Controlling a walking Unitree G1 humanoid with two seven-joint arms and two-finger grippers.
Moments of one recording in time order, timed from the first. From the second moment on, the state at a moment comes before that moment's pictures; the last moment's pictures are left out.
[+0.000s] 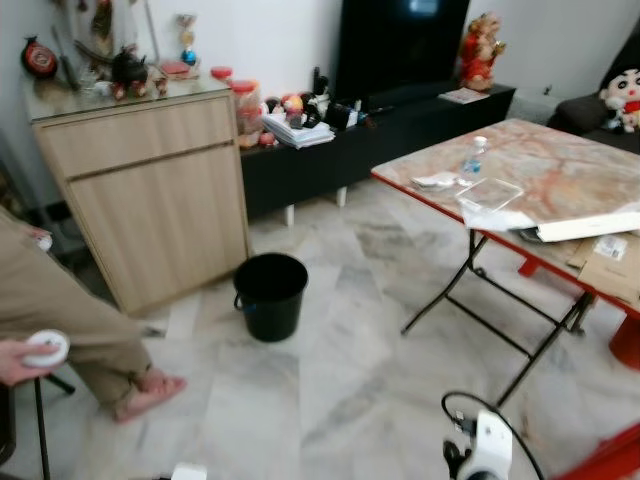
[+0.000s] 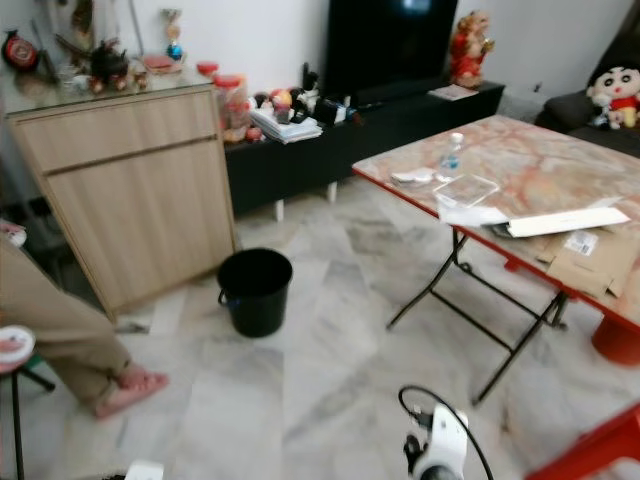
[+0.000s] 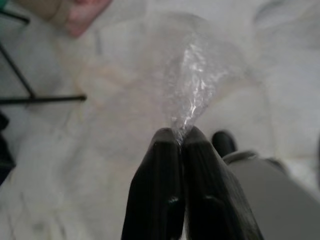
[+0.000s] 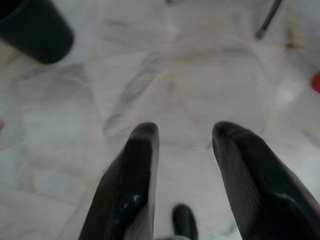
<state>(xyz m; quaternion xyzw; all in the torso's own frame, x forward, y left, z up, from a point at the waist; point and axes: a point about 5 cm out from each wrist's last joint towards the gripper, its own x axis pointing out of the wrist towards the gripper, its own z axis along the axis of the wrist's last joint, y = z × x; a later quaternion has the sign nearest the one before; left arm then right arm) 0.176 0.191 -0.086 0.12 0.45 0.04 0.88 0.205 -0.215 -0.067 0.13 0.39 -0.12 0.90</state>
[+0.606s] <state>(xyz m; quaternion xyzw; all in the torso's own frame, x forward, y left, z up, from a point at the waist) 0.181 0.183 -0.085 0.12 0.45 0.02 0.89 0.201 -0.219 -0.069 0.14 0.39 -0.15 0.90</state>
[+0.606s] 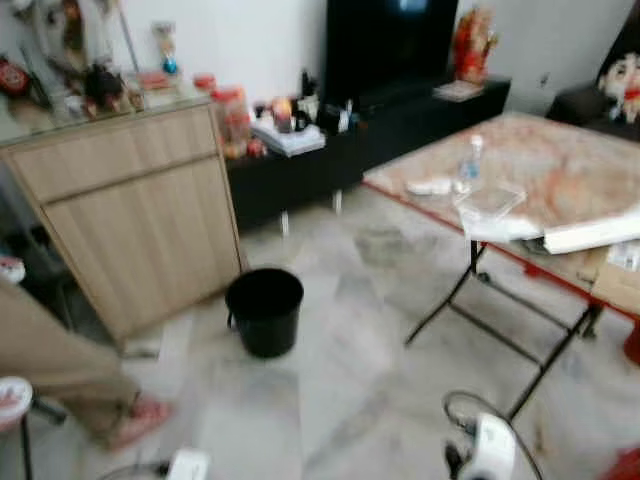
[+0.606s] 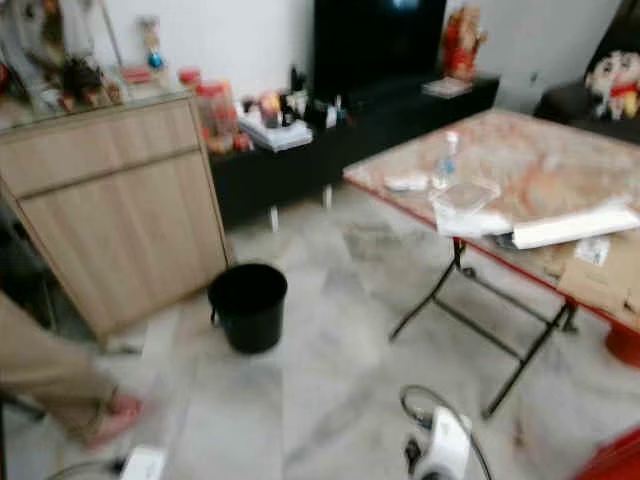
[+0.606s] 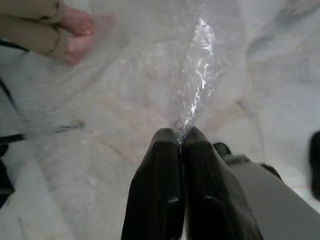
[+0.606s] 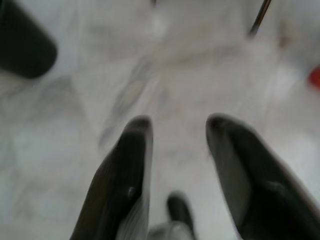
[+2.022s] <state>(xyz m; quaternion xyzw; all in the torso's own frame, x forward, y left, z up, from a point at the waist) 0.181 0.198 -0.083 0.13 0.45 0.05 0.88 0.210 -0.204 -0.067 0.14 0.39 -0.12 0.90</state>
